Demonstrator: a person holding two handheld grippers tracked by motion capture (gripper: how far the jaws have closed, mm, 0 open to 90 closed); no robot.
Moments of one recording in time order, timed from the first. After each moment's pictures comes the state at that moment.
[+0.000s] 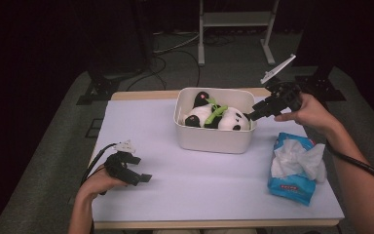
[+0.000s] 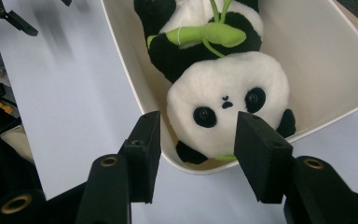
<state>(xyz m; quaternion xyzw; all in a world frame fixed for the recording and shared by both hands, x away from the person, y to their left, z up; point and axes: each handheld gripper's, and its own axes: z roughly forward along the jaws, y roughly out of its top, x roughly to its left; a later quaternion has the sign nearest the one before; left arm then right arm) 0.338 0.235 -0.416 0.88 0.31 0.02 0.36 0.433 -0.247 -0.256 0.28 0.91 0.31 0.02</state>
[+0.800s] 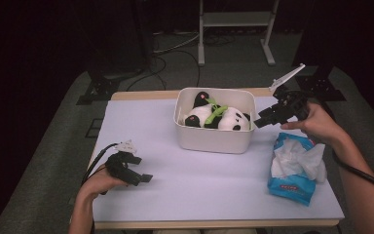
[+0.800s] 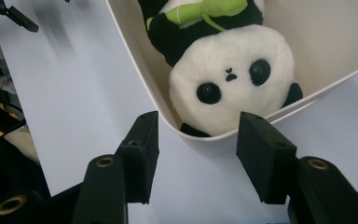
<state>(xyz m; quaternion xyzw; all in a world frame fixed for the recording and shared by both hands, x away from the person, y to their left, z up) 0.338 0.233 -0.416 0.88 0.31 0.02 0.36 0.418 -0.266 -0.273 0.30 0.90 0.32 0.02</state>
